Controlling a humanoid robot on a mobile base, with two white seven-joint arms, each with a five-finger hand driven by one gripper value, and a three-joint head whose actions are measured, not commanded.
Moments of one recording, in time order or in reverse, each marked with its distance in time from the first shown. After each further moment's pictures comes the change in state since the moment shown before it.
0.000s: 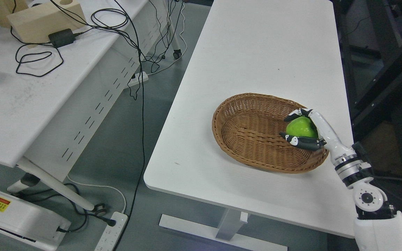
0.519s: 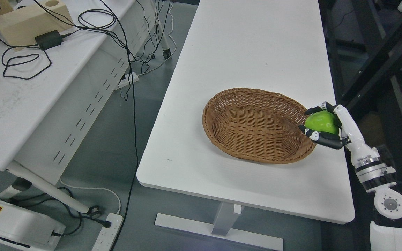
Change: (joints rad) left arm 0.000 0.000 0.000 0.000 0.000 0.000 0.000; right arm 0.041 -0.005 -0.093 -0.065 -0.100 0.002 0.019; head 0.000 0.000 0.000
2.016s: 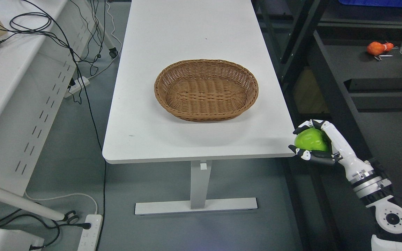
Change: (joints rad) left arm 0.000 0.000 0.000 0.000 0.001 0.000 0.000; right arm 0.079 0.002 0.004 -0.049 -0.019 -0.047 0.153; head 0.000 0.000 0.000
